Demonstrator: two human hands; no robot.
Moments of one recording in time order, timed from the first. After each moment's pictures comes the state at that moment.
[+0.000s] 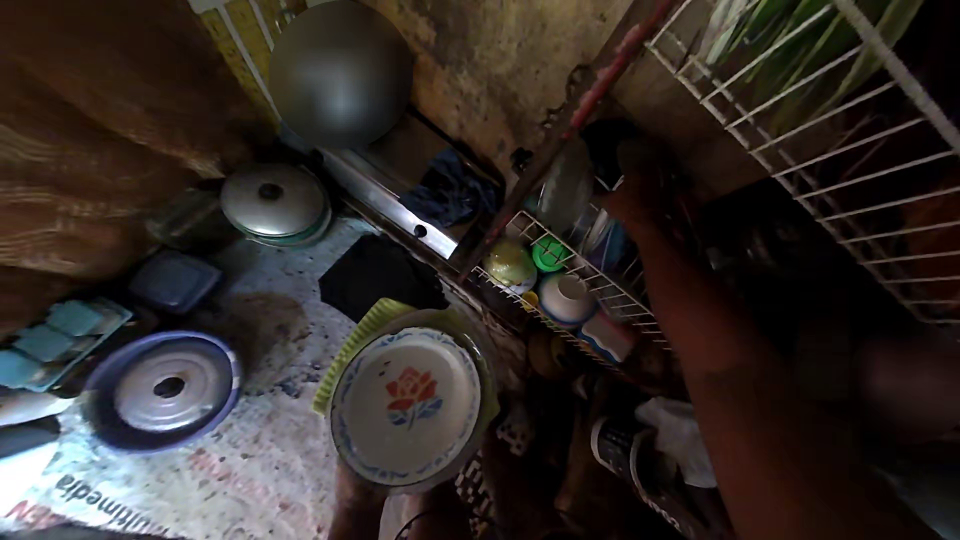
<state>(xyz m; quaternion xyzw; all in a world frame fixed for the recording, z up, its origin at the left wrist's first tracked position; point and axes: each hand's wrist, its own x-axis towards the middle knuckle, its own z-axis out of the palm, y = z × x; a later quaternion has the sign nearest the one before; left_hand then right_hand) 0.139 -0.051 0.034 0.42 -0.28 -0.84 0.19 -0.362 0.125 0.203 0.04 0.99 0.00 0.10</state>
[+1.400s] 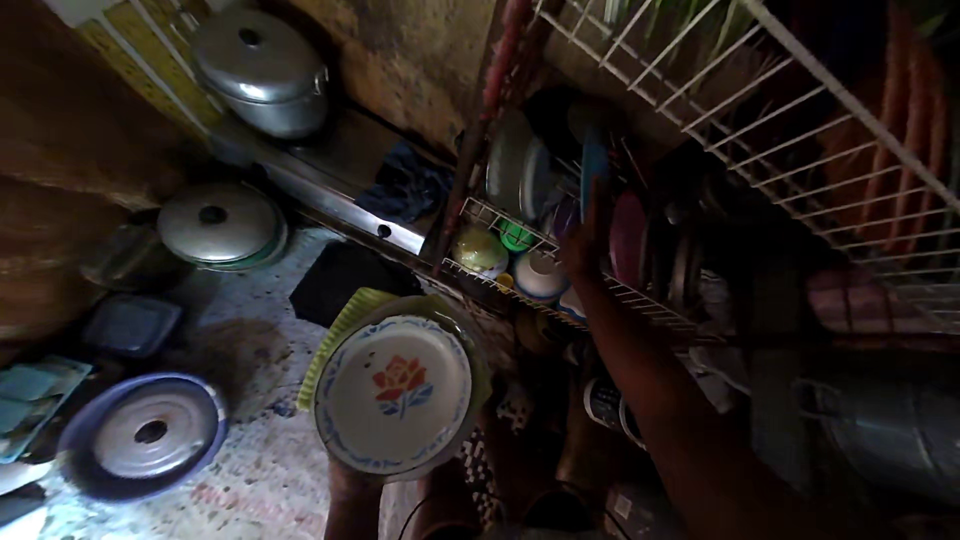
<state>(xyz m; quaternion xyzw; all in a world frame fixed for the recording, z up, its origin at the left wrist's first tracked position) 0.111 -0.047 0.064 0.37 -0.30 -0.86 0.17 -0.269 0.201 0.115 -0.07 0.95 -0.23 -0.20</state>
